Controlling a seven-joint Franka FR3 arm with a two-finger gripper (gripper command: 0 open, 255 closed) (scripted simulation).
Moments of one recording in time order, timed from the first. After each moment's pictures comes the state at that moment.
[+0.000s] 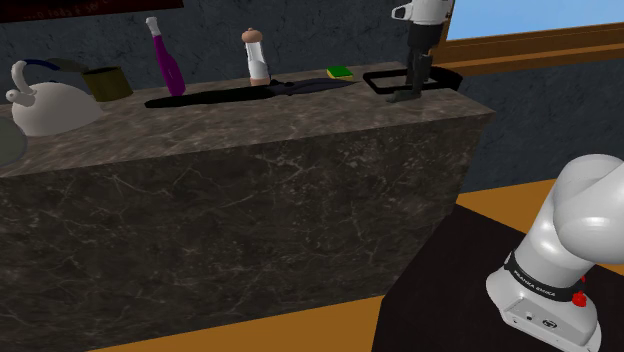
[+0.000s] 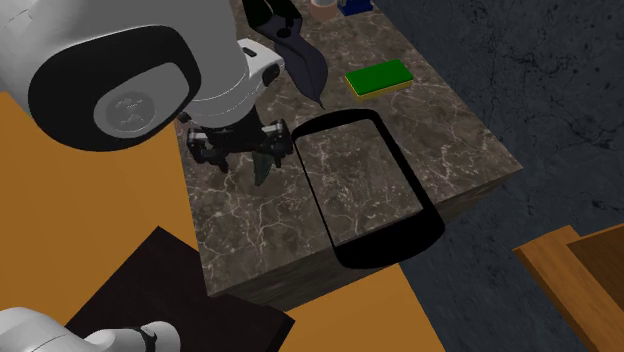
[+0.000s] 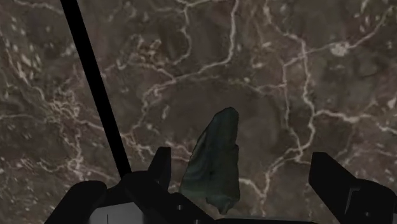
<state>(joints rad) 0.10 -0.44 -0.27 -2.10 -0.11 1.73 -0.79</state>
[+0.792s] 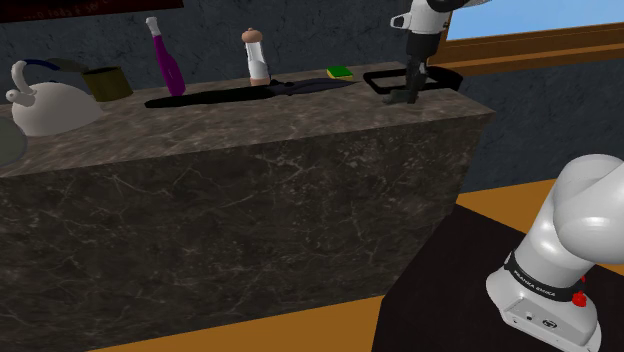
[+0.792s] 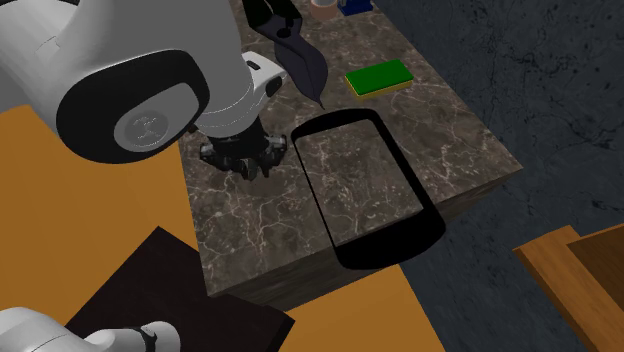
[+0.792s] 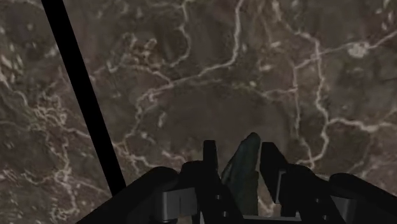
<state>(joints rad) 0.10 -0.44 -0.27 -2.15 -0.11 1.78 -0.80</state>
